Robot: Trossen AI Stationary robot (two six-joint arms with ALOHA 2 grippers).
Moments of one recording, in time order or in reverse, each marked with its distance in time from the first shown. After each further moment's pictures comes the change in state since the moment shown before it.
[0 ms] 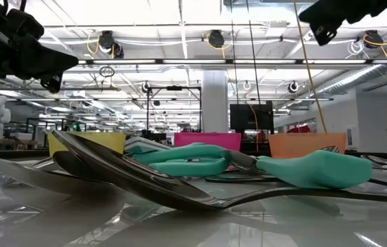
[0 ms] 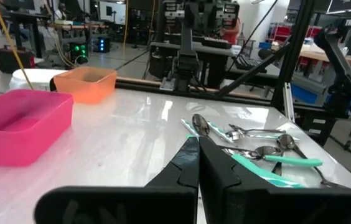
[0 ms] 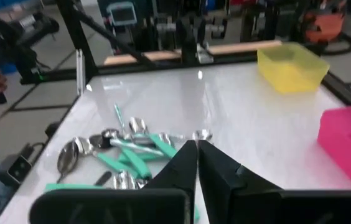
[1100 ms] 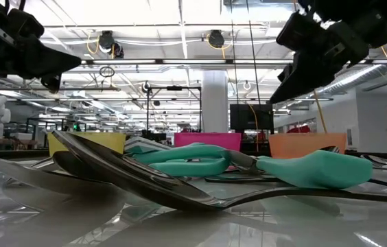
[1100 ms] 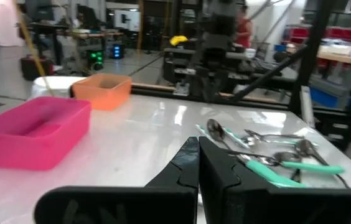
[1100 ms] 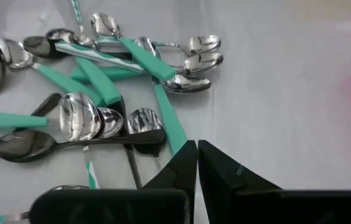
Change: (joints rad) left arm 0.000 0.000 0.000 0.017 -0.083 0.020; right arm 0.000 0.554 -0.058 0.269 0.000 -0.030
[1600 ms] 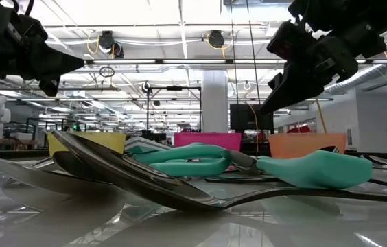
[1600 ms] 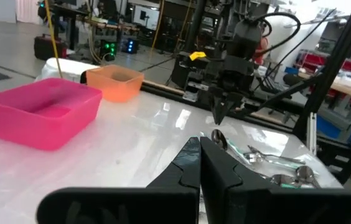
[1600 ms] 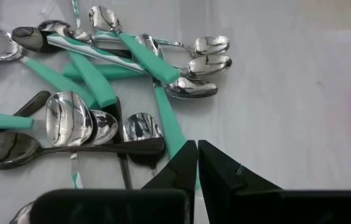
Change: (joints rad) left arm 0.000 0.000 0.000 0.007 -0.047 -0.186; right arm 0.000 0.120 0.000 0.137 -0.005 -0.051
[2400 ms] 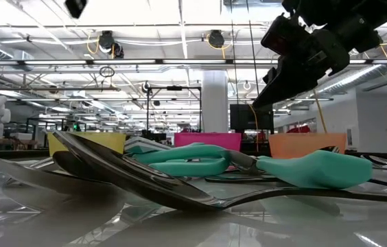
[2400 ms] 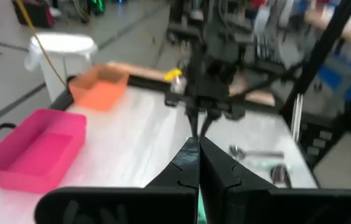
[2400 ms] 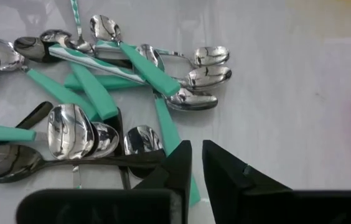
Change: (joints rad) left arm -0.042 0.735 0.880 -0.437 0.036 0.111; right arm -0.001 0.012 0.056 -0.047 0.000 -0.001
